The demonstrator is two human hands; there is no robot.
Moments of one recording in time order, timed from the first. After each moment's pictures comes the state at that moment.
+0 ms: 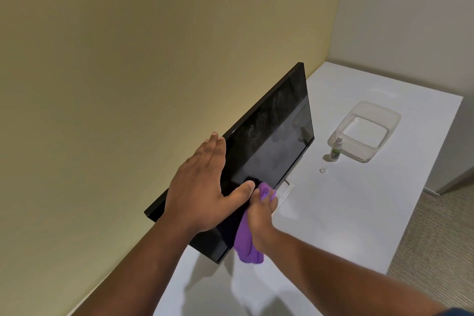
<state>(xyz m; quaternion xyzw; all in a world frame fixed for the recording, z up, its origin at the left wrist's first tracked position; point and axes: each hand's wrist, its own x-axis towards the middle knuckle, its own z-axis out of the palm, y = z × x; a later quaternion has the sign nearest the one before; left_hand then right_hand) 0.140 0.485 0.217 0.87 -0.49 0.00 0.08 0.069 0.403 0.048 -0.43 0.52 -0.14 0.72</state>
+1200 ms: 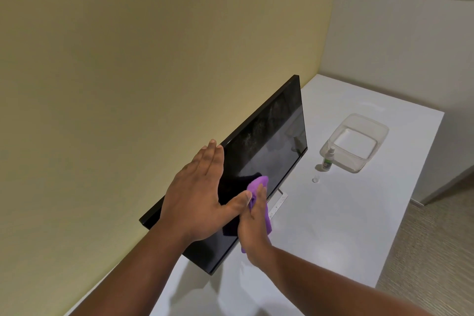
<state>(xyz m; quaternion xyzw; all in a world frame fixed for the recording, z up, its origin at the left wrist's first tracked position) 0.144 0.486 0.219 0.86 -0.50 -0.02 0.05 0.063 0.408 0.060 -0.46 0.45 -0.17 0.75</state>
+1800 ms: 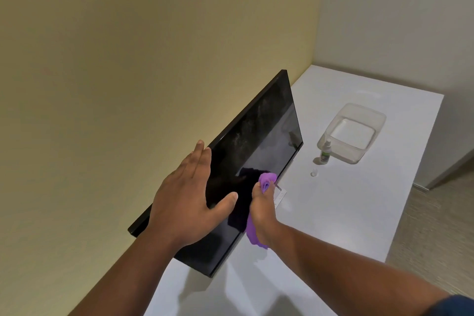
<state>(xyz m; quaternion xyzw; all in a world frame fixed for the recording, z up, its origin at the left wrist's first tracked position) 0.144 0.482 0.222 0.86 -0.50 0.00 0.07 0.069 0.358 0.060 -0.43 0.50 -0.15 0.74</state>
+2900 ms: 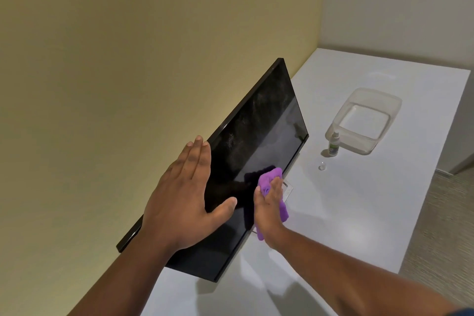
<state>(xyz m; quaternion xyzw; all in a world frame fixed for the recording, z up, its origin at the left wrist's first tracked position) 0.151 0.462 0.218 0.85 -0.53 0.03 -0.01 0.067 0.343 0.016 -0.62 0.46 -0.14 0.62</state>
